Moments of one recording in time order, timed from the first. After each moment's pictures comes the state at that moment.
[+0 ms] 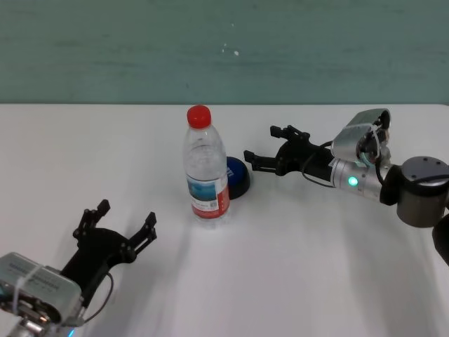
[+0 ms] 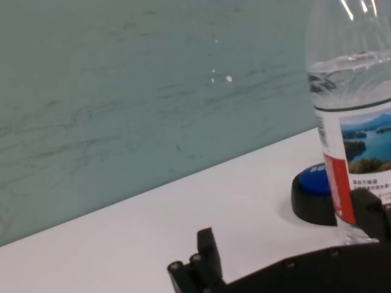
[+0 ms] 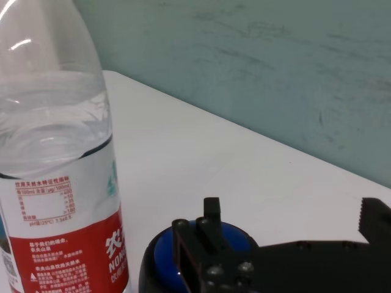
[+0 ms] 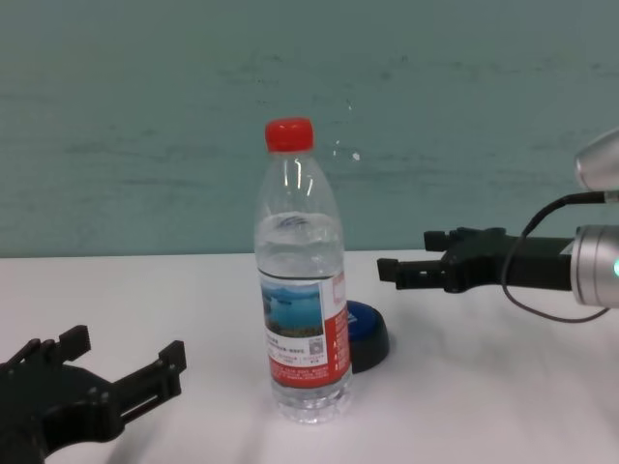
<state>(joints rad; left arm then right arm) 0.21 0.28 0.12 -1.67 0.00 -0.18 -0.21 0.61 0.32 -0.50 -1.00 0.39 -0.02 0.65</state>
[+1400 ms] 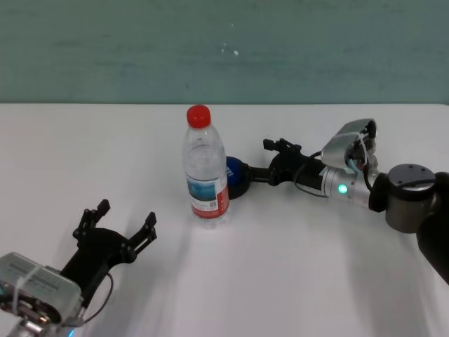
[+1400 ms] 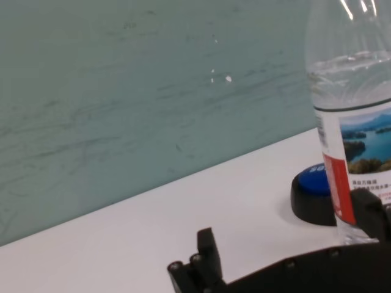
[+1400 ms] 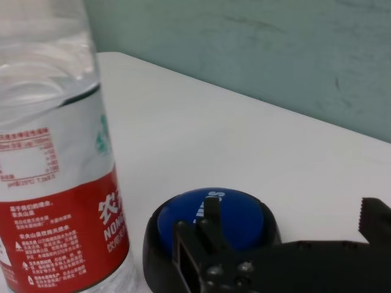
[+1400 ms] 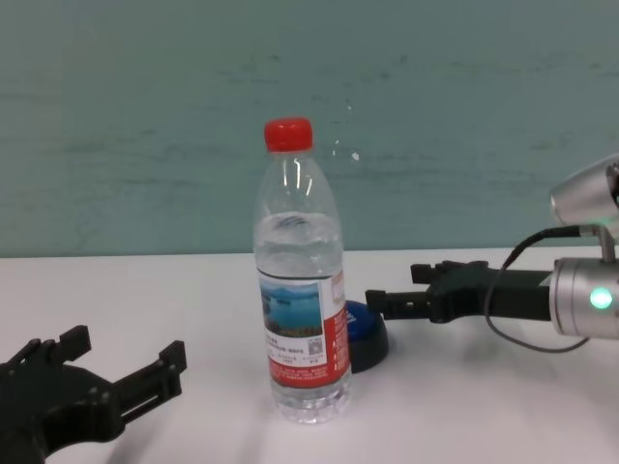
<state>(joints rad) 0.21 0.28 0.12 -1.67 0.00 -0.18 -0.21 0.67 0.26 -0.51 -0.83 0.38 -0.06 0.69</state>
